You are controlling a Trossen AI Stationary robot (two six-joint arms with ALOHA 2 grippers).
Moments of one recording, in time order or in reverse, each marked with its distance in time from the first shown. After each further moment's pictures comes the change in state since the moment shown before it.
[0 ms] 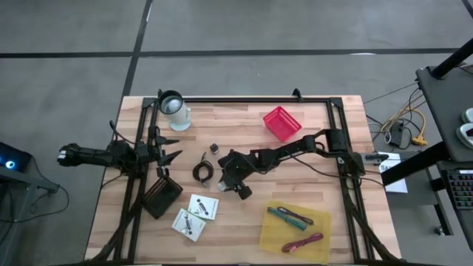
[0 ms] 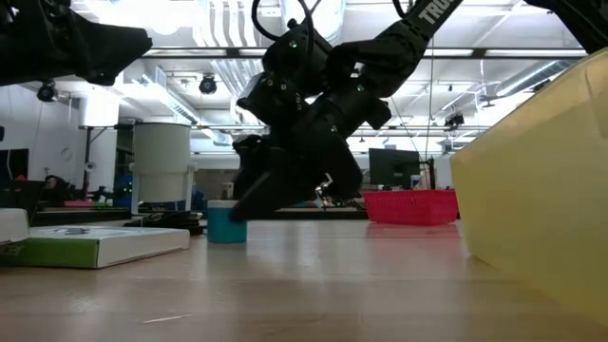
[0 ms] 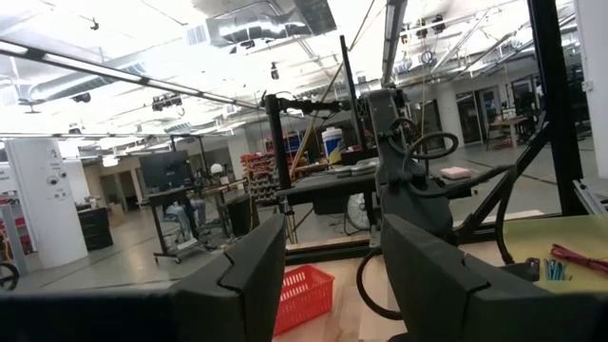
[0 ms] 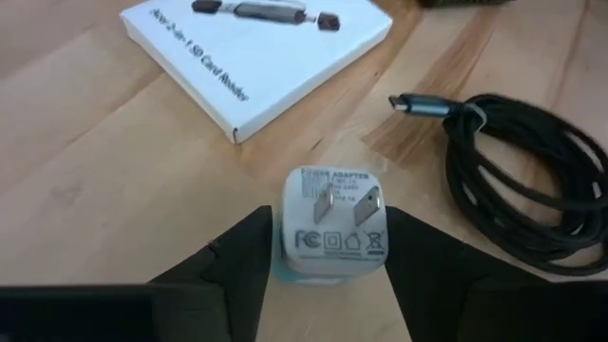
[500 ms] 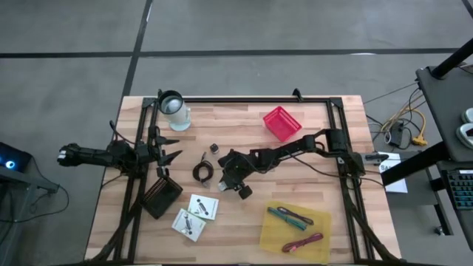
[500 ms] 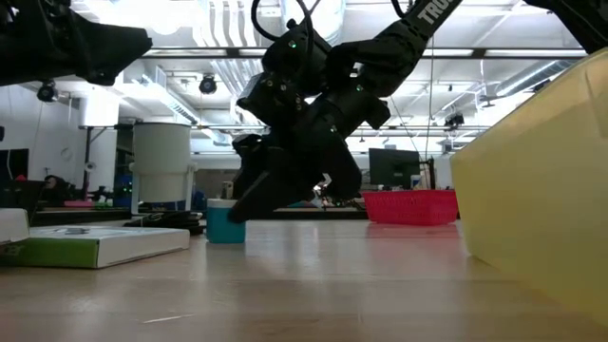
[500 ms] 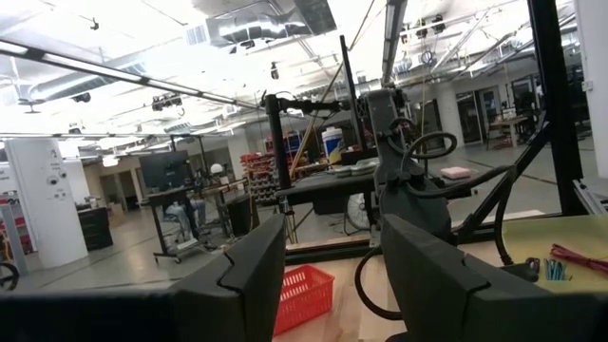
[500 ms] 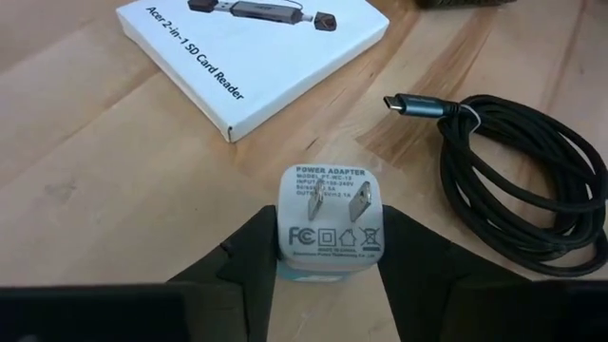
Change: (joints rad) left arm 0.000 0.000 0.000 0.000 0.000 0.000; right arm -0.004 0.000 0.007 -0.007 0.002 -0.013
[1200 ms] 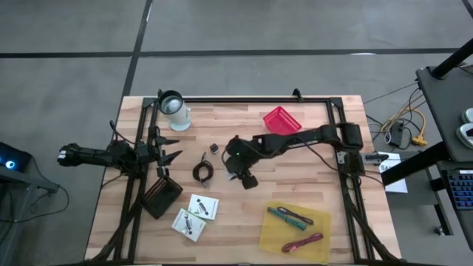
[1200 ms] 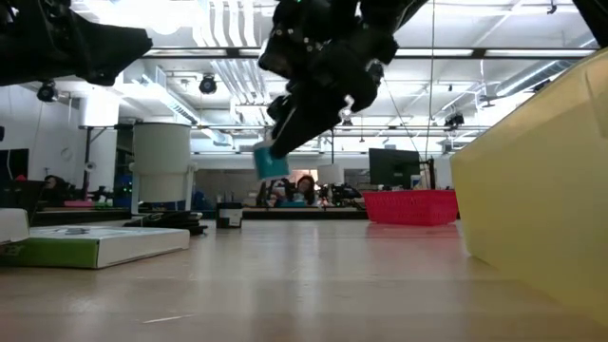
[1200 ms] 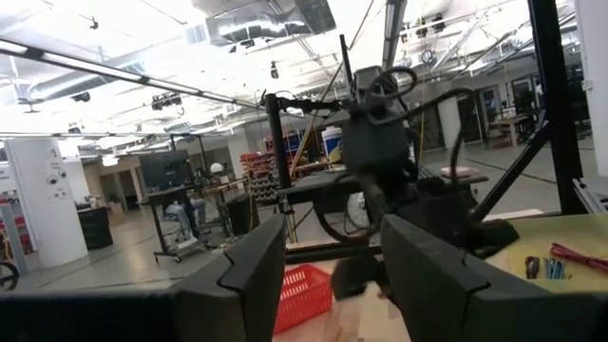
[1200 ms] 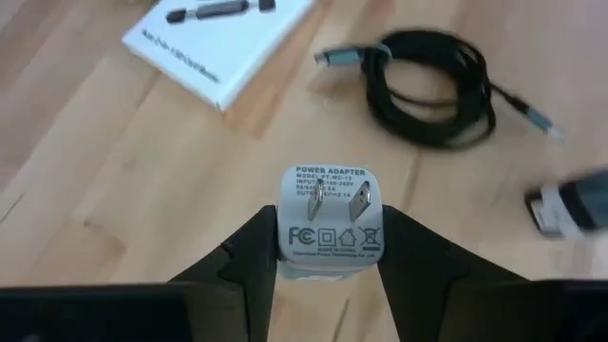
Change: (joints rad) left arm 0.000 0.000 0.000 -0.001 0.000 0.000; right arm -0.047 -0.180 0.122 -0.491 0.053 0.155
